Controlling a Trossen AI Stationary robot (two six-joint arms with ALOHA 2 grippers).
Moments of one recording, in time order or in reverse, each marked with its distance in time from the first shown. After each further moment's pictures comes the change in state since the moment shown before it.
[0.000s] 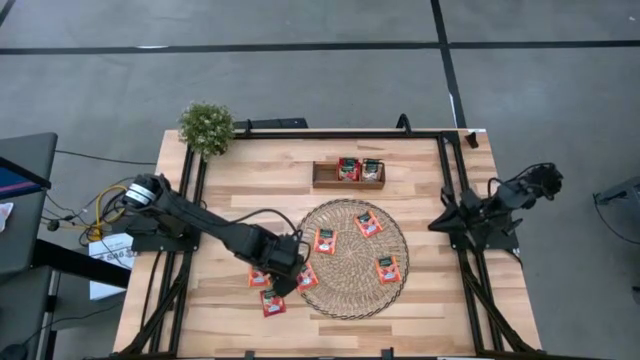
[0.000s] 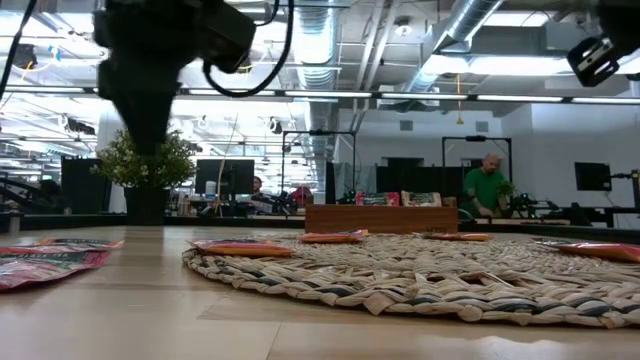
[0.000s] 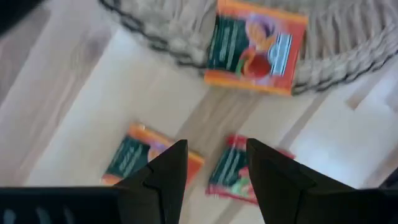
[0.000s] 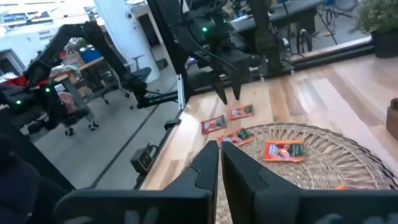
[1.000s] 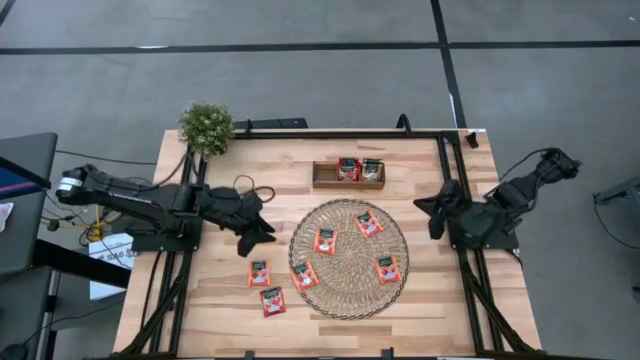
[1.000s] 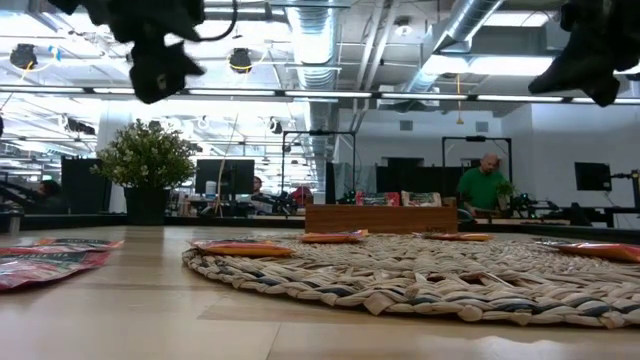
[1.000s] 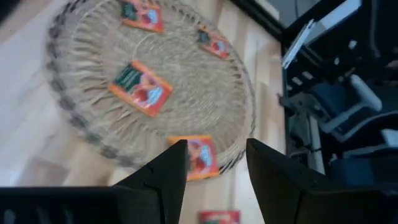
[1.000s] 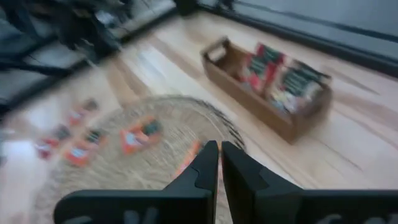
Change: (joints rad) left arm 0.257 -0.752 -0.599 0.663 0.096 0.371; right arm 0.052 0.467 0.157 -0.302 0.602 0.551
